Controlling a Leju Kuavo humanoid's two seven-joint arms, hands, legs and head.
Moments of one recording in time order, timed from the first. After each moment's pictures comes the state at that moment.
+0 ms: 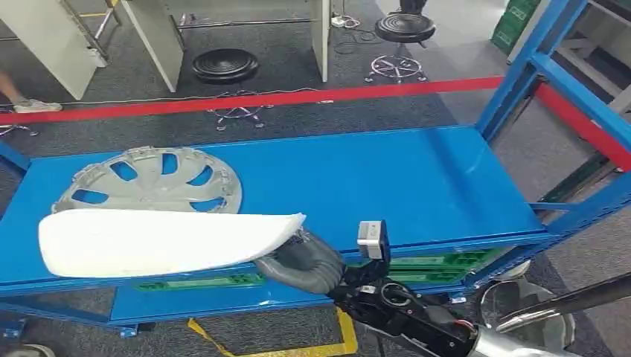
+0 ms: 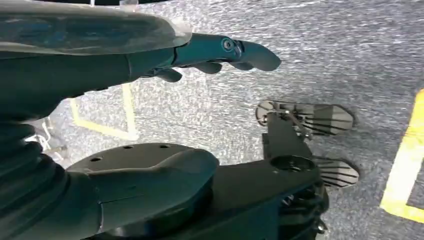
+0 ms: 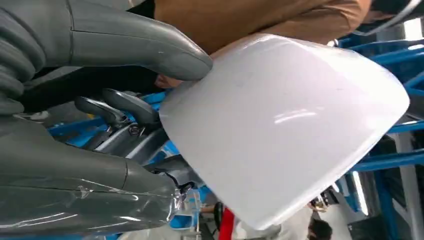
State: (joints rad) left arm -0.15 0.12 -1.05 -0.22 1.00 0.15 0.09; right arm -0.24 -0.06 0.70 -1.54 -0.41 0.18 -0.55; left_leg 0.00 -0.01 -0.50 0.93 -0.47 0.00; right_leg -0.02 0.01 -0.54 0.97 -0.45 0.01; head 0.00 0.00
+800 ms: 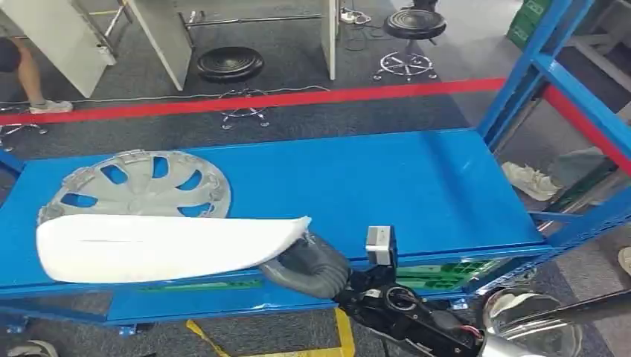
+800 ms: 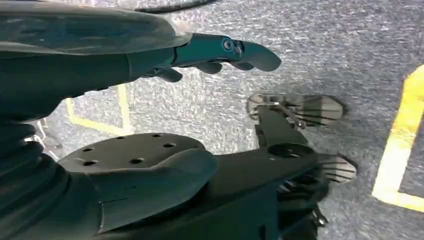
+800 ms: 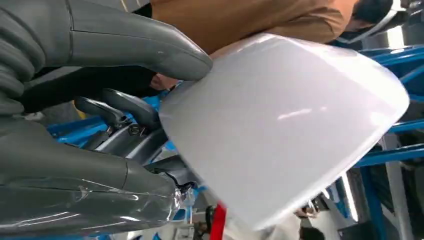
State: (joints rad) left arm -0.17 0.12 -1.08 -0.22 1.00 0.15 0.08; right arm -0.21 -0.07 0.69 -1.58 -0.38 0.19 -0.55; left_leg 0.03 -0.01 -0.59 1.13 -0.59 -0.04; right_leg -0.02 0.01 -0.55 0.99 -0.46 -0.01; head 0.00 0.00
